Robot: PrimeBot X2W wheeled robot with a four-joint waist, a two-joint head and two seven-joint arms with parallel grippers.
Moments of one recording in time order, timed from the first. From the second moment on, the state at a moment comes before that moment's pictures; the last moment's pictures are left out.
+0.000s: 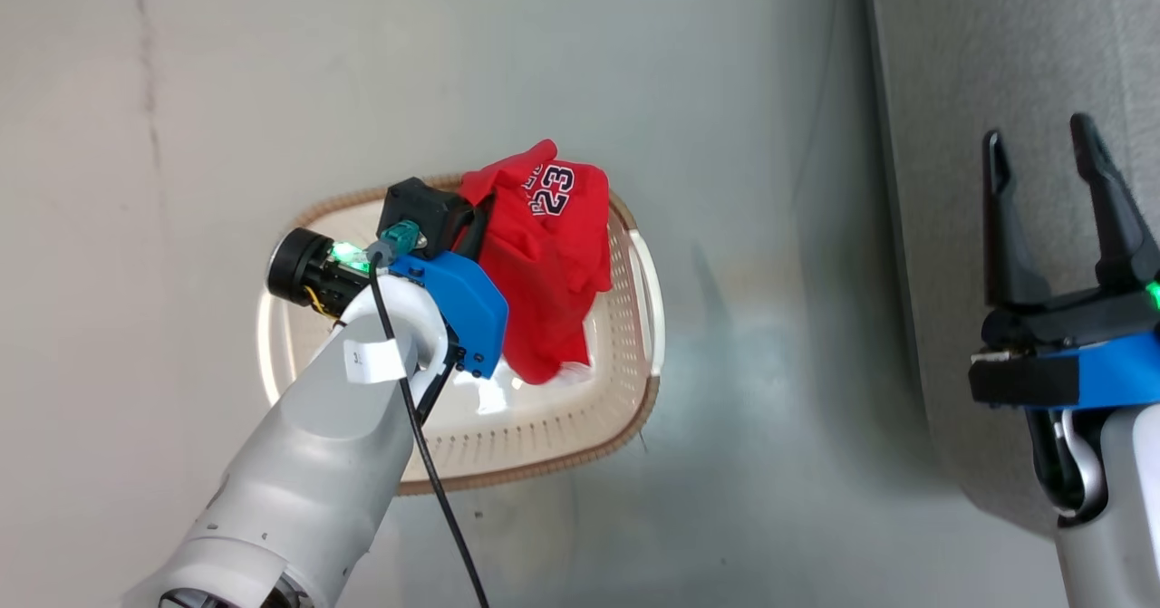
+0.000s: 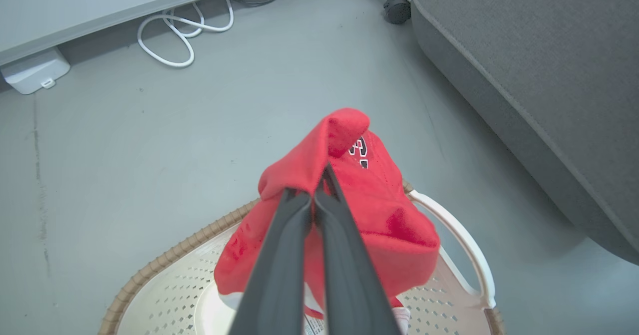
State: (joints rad) left arm -0.89 0.05 -0.71 1.12 -0.48 -0.11 -0.22; right arm -0.35 -0.20 -0.03 0.07 0.19 0.13 -0.26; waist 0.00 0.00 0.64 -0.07
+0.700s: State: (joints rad) left arm -0.82 0.07 -0.69 0.88 -0.47 -0.12 -0.26; right arm -0.18 -0.15 -0.01 0.15 0.16 0.13 -0.26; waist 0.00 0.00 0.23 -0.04
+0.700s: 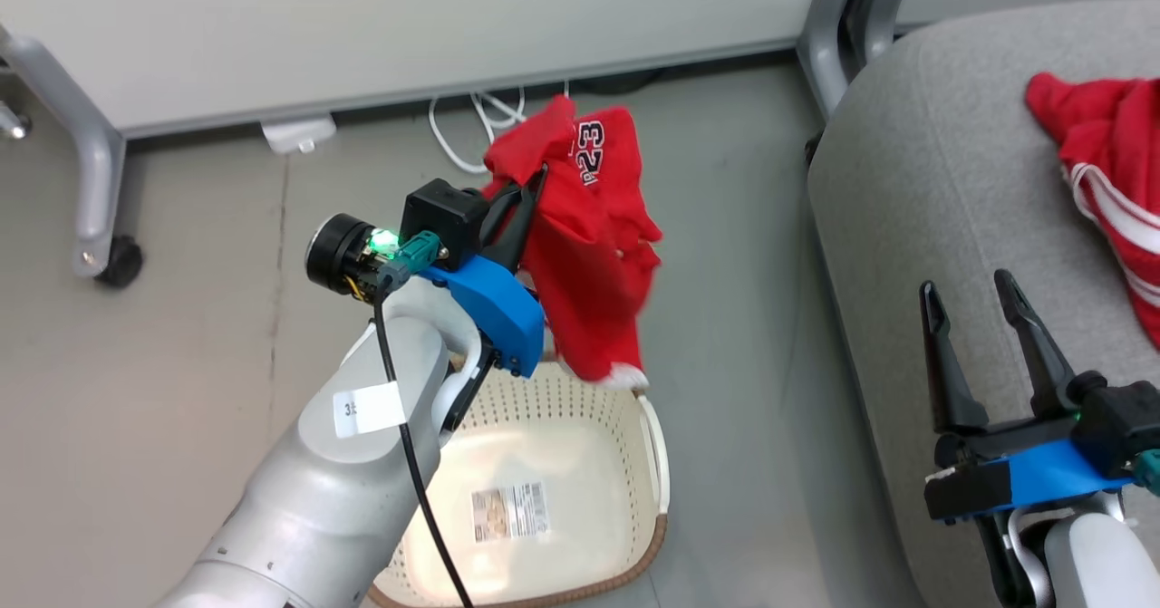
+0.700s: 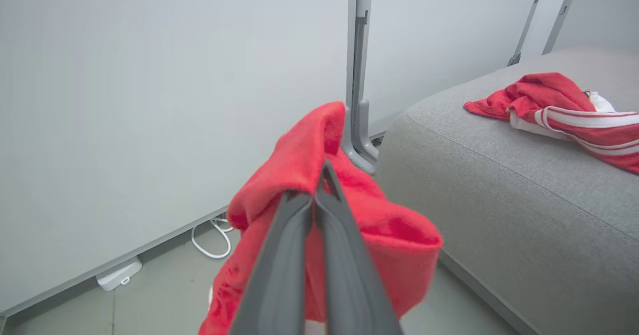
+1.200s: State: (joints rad) left arm -0.75 0.07 -0.74 0.76 -0.49 -0.12 -0.24; right arm -0.06 -0.12 -0.02 0.18 0.13 0.13 -0.26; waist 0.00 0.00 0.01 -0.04
